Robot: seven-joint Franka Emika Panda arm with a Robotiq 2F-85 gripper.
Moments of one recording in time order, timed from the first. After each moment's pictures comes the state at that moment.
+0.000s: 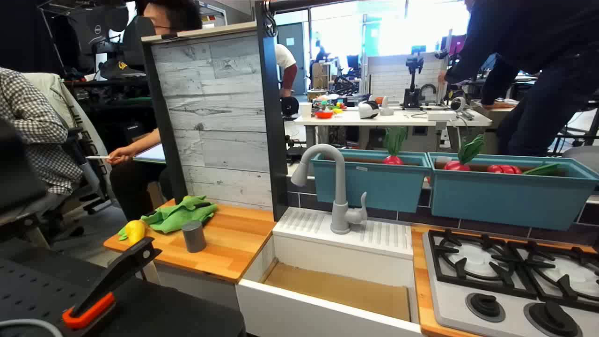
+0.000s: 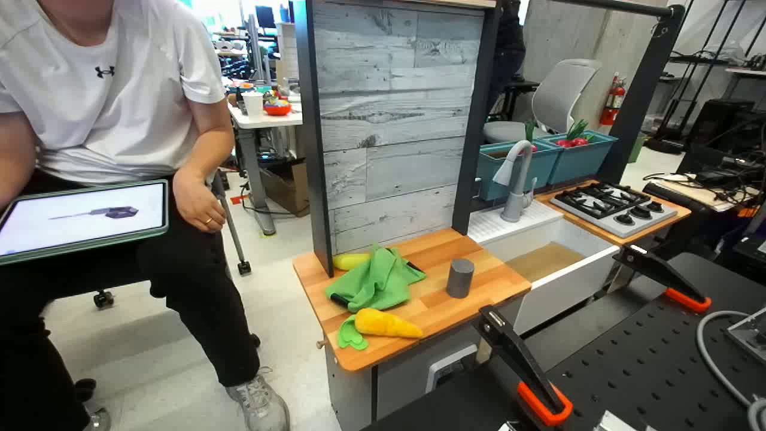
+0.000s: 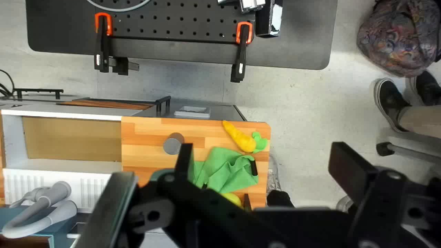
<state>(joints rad) 0.11 -0.26 0.17 -2.21 0.05 1.79 0.15</state>
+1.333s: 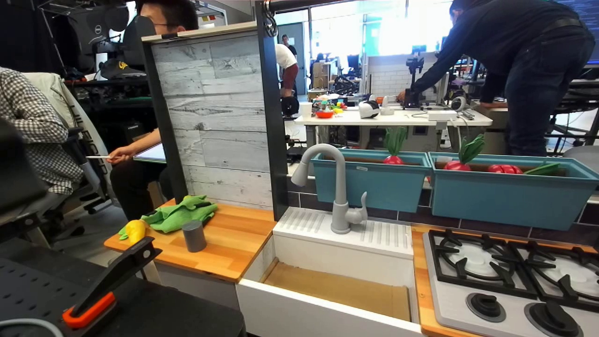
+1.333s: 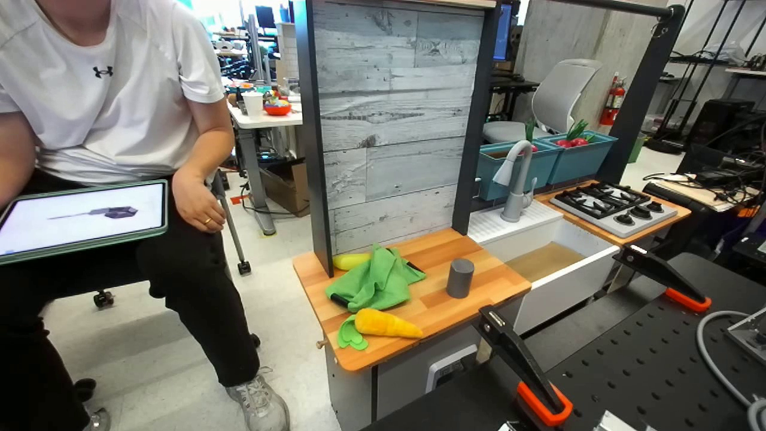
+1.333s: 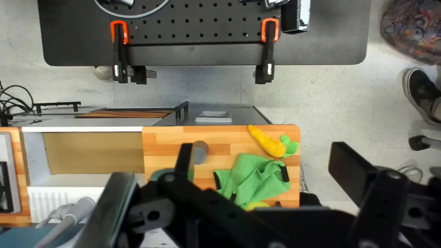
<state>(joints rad) 0.08 -0.26 0.14 -2.32 0.00 1.89 0.18</state>
